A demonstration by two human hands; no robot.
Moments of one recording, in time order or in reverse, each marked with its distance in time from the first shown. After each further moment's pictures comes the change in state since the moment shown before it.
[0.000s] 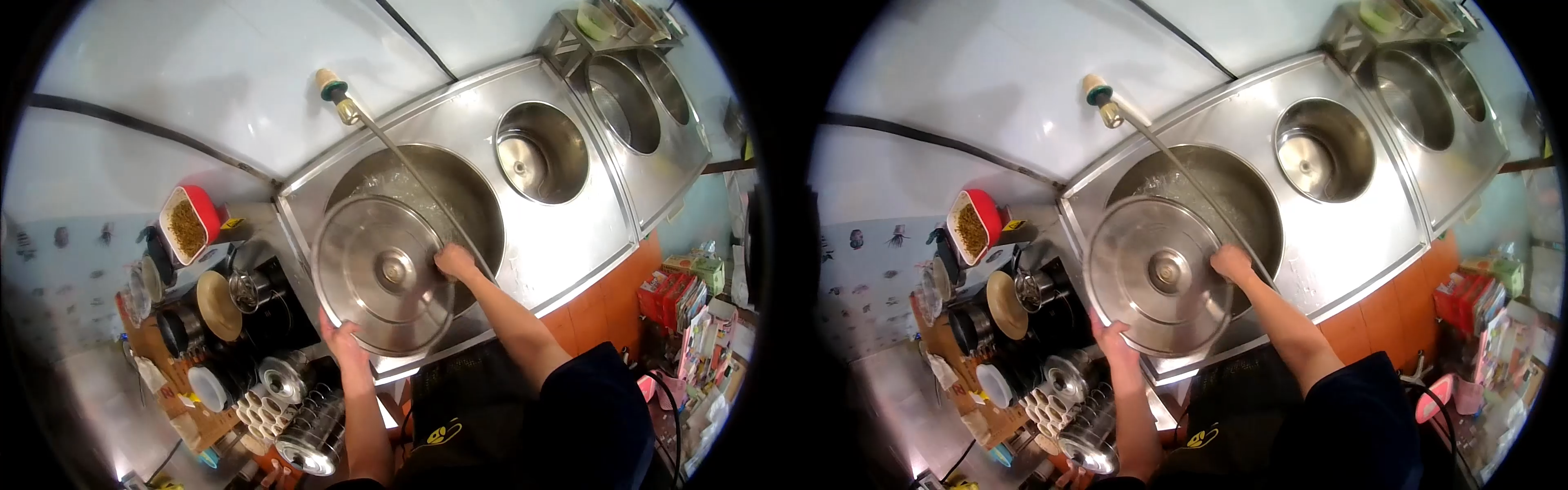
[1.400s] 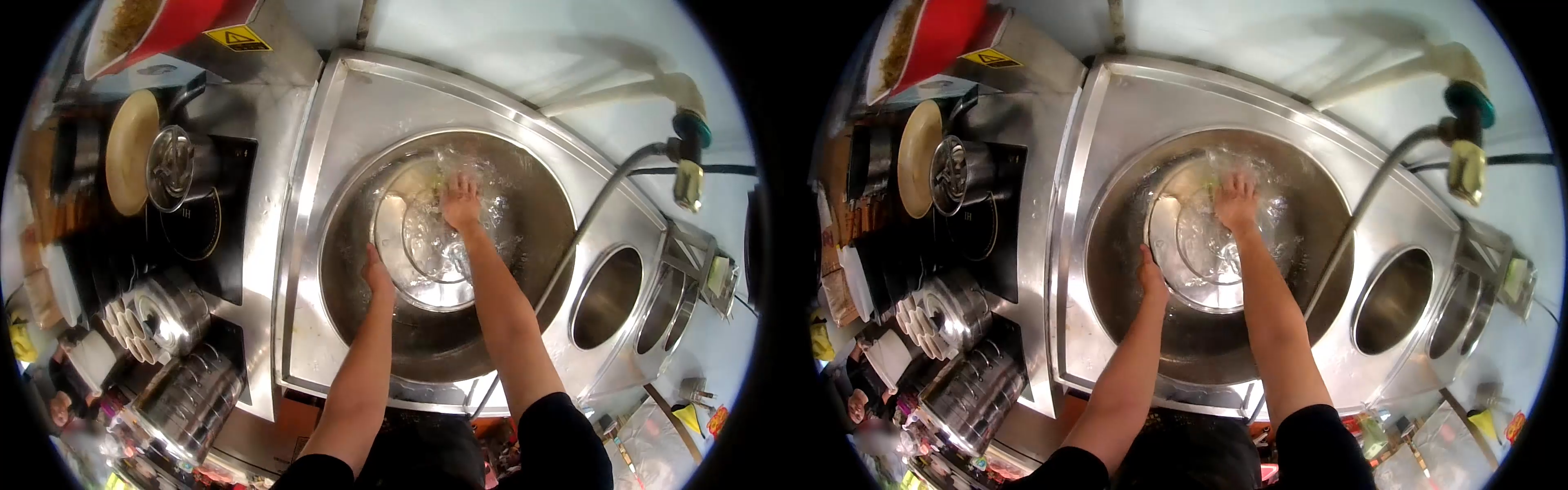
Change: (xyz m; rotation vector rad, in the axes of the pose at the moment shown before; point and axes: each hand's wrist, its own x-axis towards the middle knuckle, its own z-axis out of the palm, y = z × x) left_hand 0.195 -0.354 -0.007 -0.175 0.646 -0.532; right_hand 0.297 -0.064 0.099 -0.923 0.137 -0.654
